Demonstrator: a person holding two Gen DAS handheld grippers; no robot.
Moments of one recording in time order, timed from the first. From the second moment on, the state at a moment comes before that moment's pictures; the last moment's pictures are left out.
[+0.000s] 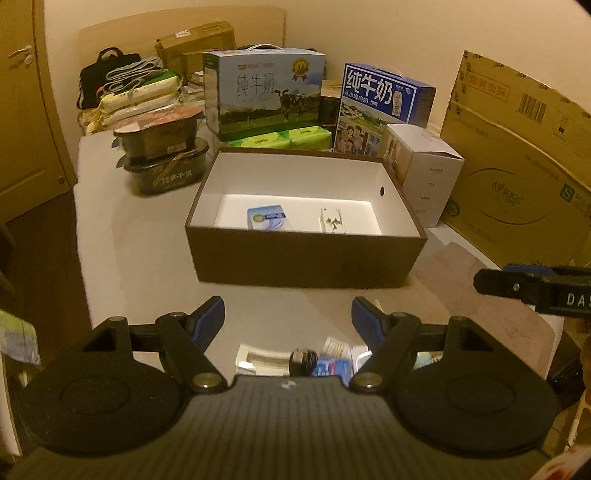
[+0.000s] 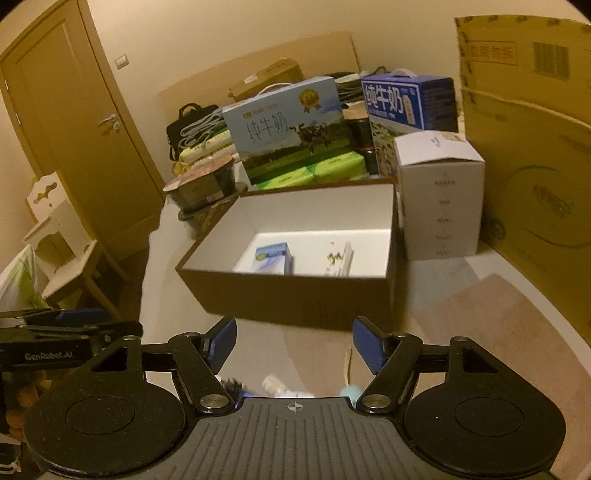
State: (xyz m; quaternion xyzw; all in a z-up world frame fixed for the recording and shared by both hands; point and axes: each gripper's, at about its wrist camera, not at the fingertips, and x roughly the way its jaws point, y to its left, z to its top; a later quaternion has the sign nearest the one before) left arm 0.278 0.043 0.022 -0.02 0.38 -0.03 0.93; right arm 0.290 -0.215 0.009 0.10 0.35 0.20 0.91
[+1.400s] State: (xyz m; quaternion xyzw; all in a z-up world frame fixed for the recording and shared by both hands) left arm 0.135 0.033 -0.058 -0.06 0.43 0.00 0.90; right arm 0.160 -0.208 -0.064 0.08 0.42 0.18 0.89
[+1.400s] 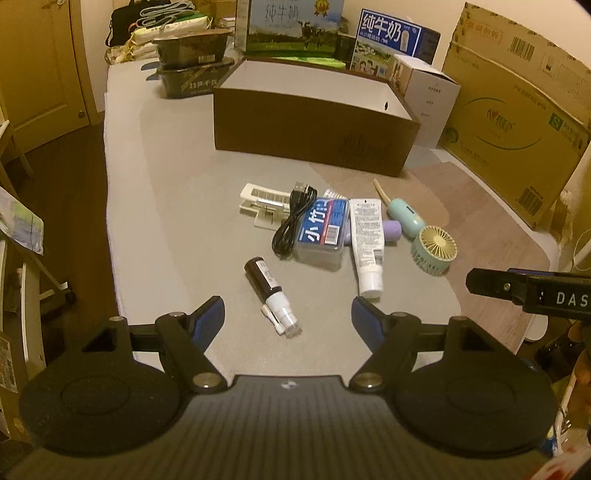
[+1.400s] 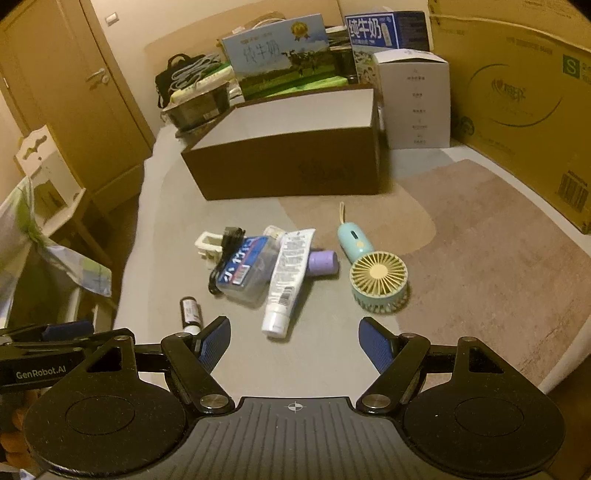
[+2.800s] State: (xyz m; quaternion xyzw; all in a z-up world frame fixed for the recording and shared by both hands) left arm 0.208 0.043 -0.143 -0.05 0.49 0.00 0.87; right arm 0.219 -0.166 -0.139 0.09 0.47 0.16 0.86
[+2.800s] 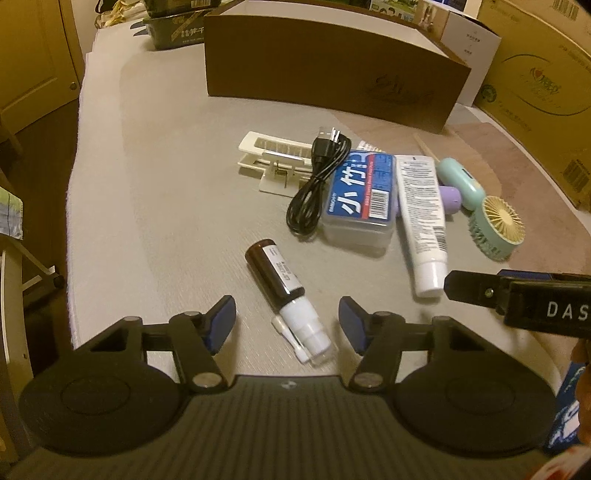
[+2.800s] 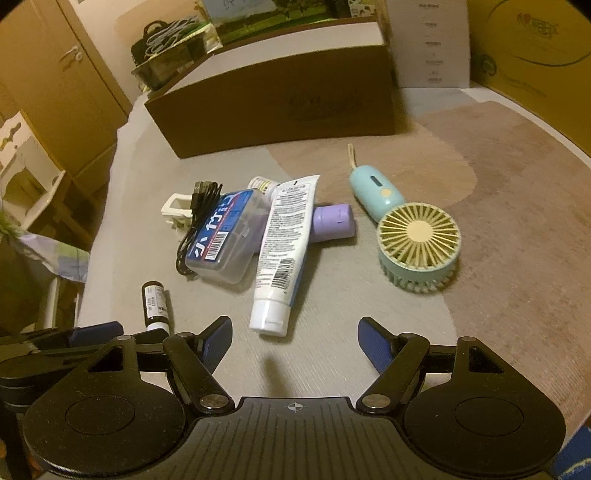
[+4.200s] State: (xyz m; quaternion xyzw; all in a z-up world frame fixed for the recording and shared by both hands) left arm 0.232 0.037 -0.158 -0.02 0.50 -0.04 0.87; right arm 0.229 -0.162 -0.159 0.02 0.46 0.17 0.87
